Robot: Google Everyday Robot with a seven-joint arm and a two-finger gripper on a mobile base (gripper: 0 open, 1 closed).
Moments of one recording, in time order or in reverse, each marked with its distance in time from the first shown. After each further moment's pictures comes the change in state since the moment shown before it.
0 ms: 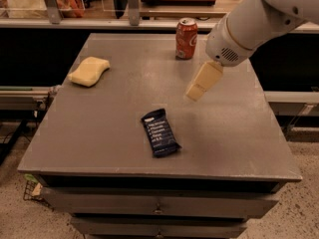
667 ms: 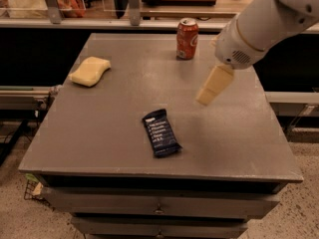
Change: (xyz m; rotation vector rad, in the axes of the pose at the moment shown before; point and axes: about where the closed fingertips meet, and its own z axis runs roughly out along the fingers) arm 0.017 0.008 -0.014 -0.017 0.046 -0.031
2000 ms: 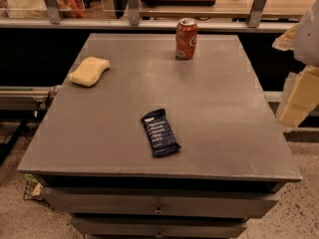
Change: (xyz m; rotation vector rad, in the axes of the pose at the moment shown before) arm 0.083 0.055 -0.127 -0.016 0.286 -0.031
